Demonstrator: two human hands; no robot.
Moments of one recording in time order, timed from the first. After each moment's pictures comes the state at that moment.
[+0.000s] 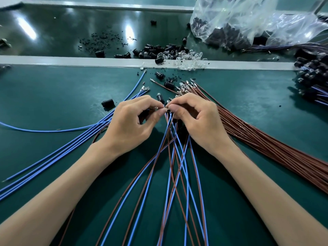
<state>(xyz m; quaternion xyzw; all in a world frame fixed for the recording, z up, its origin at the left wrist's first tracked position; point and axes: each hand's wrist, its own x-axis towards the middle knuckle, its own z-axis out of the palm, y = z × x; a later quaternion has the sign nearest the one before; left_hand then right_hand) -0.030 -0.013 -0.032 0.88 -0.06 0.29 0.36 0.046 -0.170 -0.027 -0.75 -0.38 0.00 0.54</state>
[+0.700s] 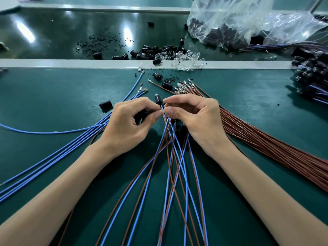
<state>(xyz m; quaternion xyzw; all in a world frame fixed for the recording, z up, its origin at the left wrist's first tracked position) -0.032 -0.014 -0.032 0.86 -0.08 0.28 0.41 0.041 -0.166 -0.027 -0.65 -0.29 0.10 0.70</state>
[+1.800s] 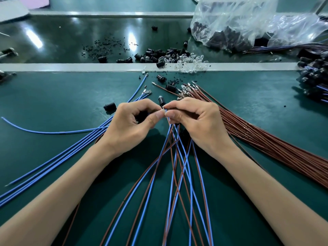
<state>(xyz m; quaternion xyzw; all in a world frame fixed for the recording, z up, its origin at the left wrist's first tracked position) -0.036 -0.012 -0.026 0.83 -0.04 0.20 0.51 0.044 -0.165 -0.032 -0.69 -0.37 0.05 0.63</state>
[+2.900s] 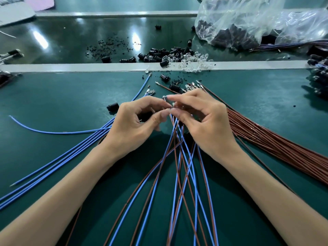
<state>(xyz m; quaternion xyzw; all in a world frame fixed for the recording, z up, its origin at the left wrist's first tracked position) -0.033 -0.014 -0.027 0.81 -0.04 0.23 0.54 0.042 -0.164 -0.031 -0.72 -0.40 -0.07 0.56</state>
